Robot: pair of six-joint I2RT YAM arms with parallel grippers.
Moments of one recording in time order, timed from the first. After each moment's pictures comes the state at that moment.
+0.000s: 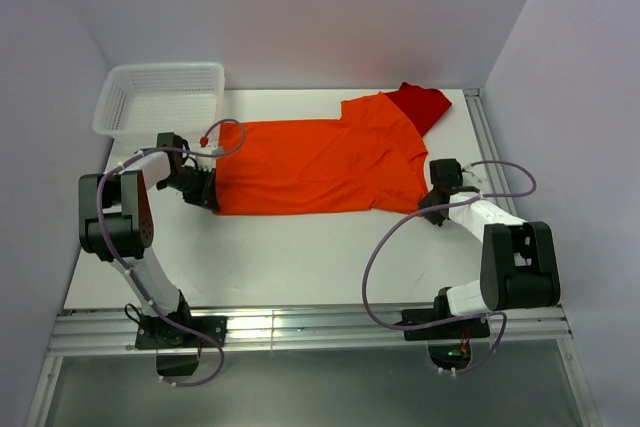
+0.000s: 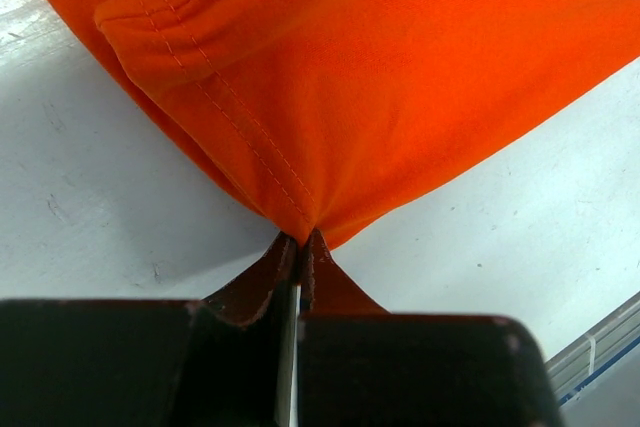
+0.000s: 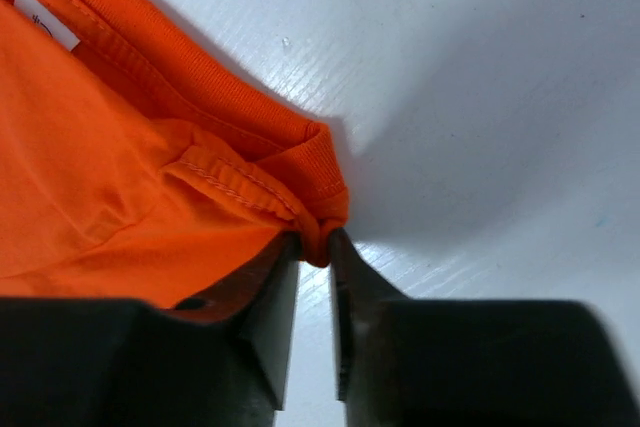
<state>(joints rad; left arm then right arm) 0.08 1.82 1.11 -0.66 0.52 0.39 0.02 1.40 0.64 -0.33 0.22 0.87</state>
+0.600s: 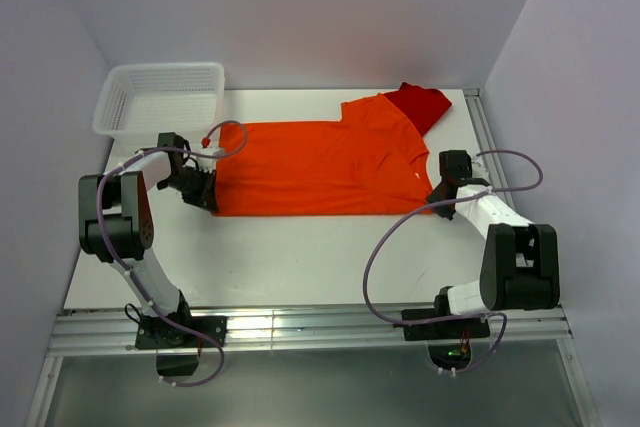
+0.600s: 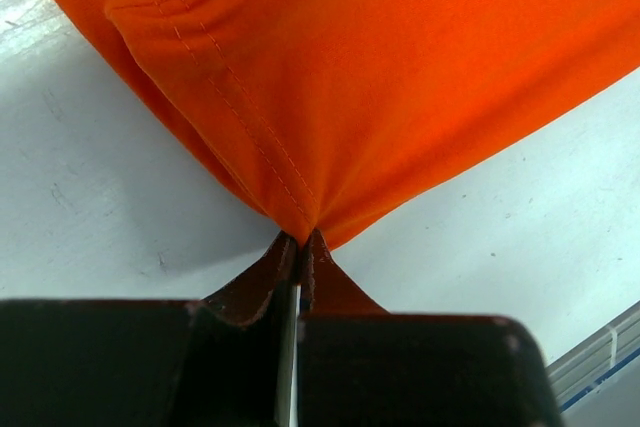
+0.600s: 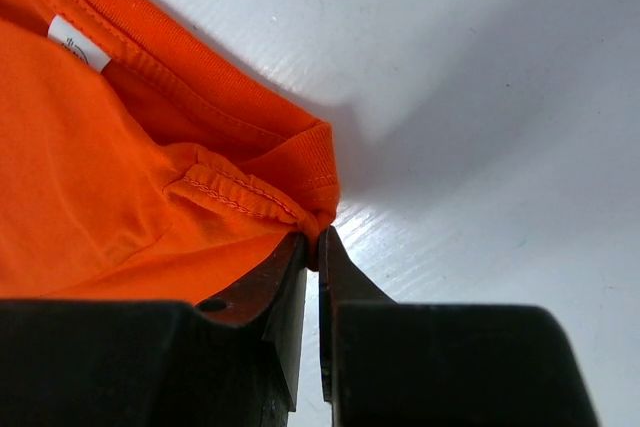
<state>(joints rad) 0.07 1.81 1.11 -0.68 0.49 0.42 -0.04 1.39 0.73 -0.42 0.23 0.73</state>
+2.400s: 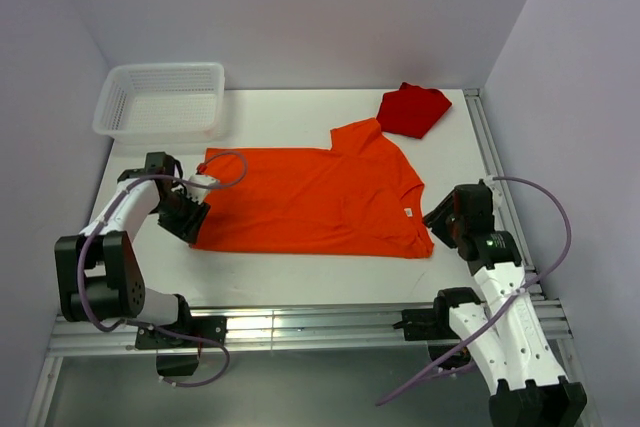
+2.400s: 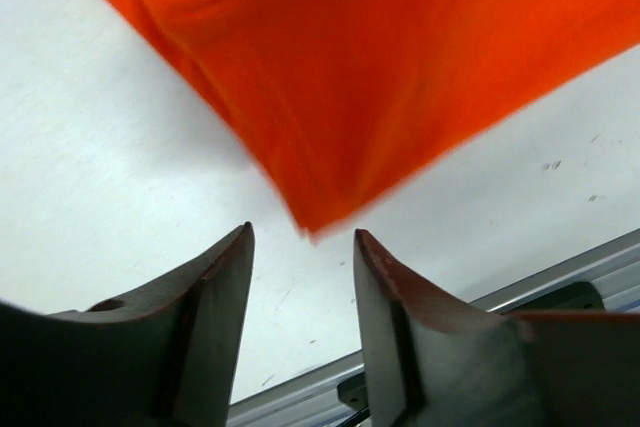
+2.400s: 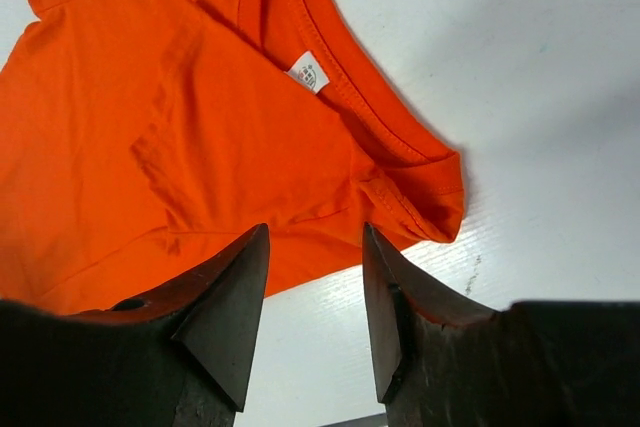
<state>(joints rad) 0.07 1.43 0.89 -0.91 0.21 0.63 0.06 0.67 0.63 -0.79 0.09 0.80</state>
